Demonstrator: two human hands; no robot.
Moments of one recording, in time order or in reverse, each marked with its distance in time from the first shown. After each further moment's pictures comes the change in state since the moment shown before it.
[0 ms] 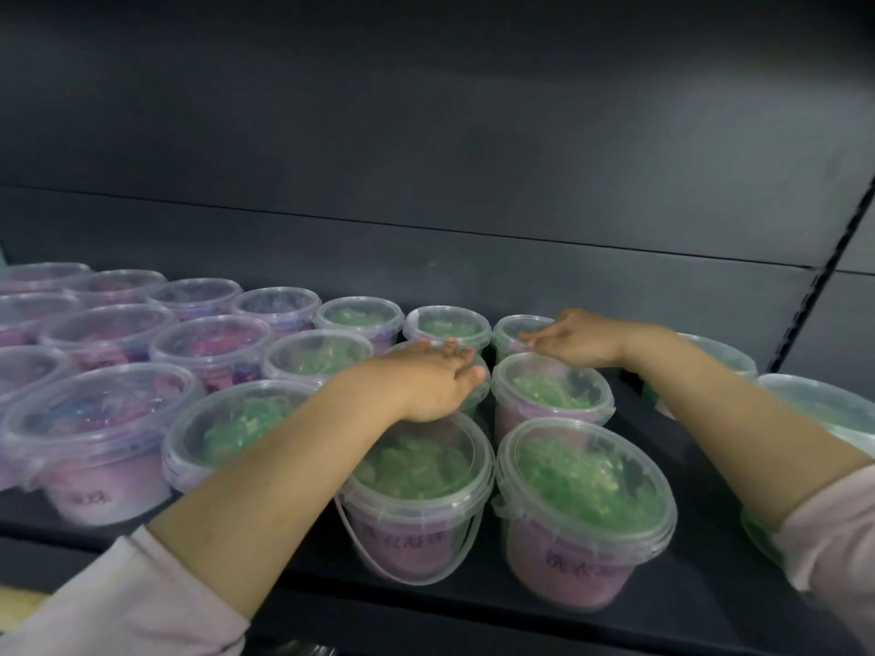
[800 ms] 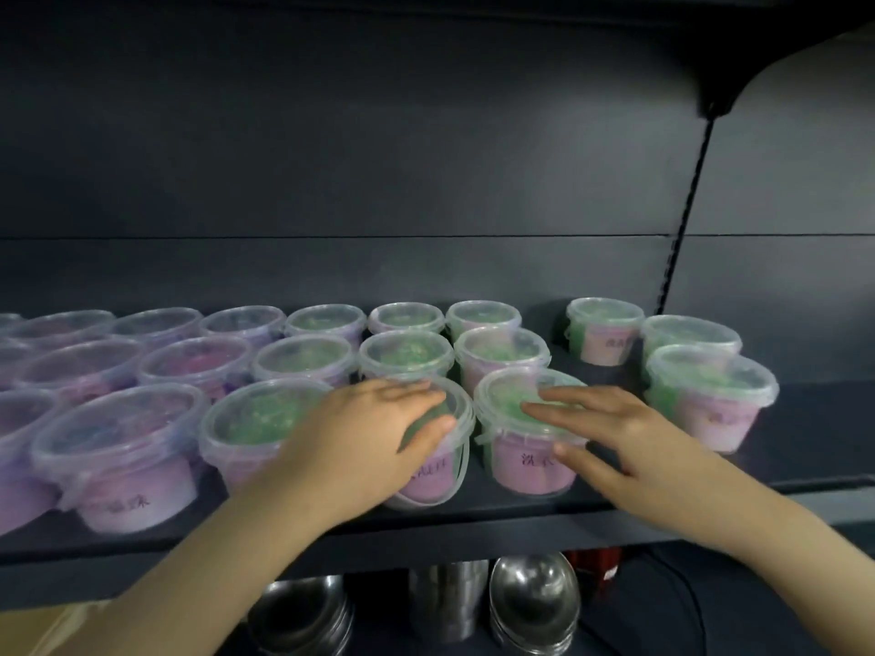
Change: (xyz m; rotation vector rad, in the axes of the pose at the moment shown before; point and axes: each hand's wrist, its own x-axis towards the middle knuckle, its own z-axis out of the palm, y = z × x) left_hand -0.135 -0.005 0.025 0.076 0.436 0.317; right_hand -0.245 -0.064 0.079 0.096 0.470 -0.228
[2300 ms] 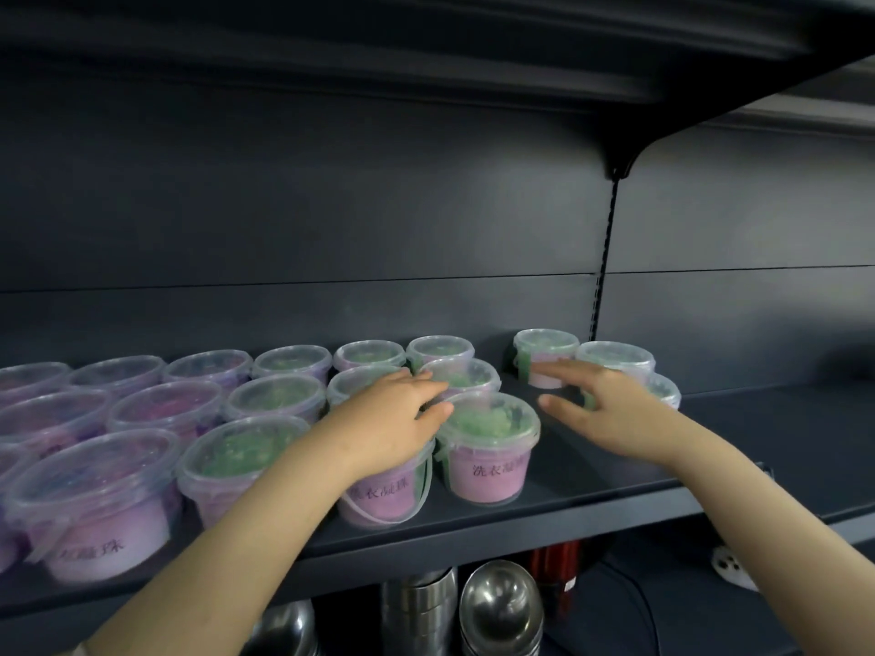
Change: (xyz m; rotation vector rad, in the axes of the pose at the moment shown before) left_hand 0.048 0.012 -0.005 -0.238 -0.115 0.060; right_hand 0.006 0.009 -0.041 0.038 0.124 0.305
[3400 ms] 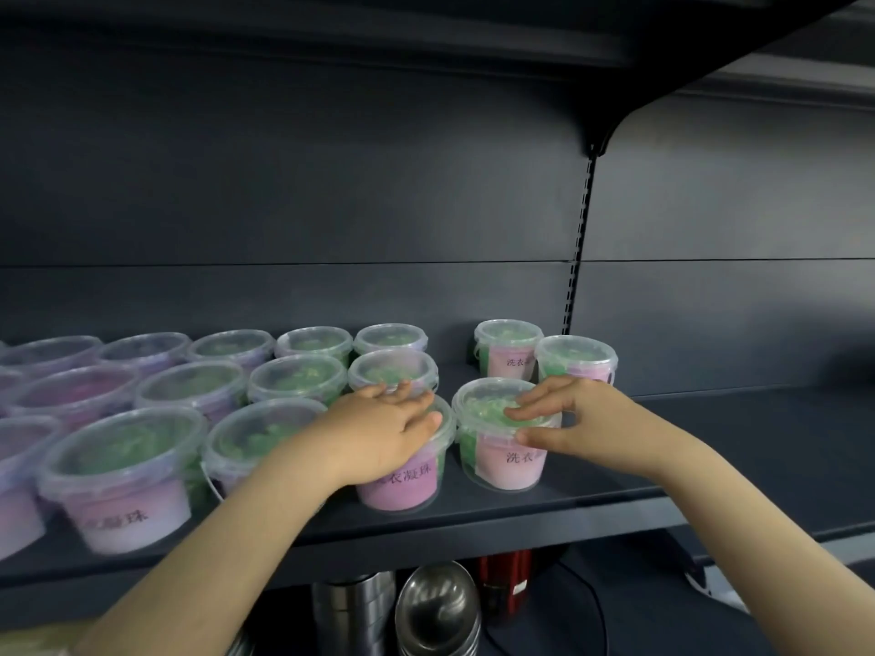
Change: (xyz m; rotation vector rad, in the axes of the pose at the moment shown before) left_hand 0.050 0.065 0.050 0.161 -0.237 -0.182; right_hand -0.001 0.089 -0.030 0.138 -0.235 -0.014
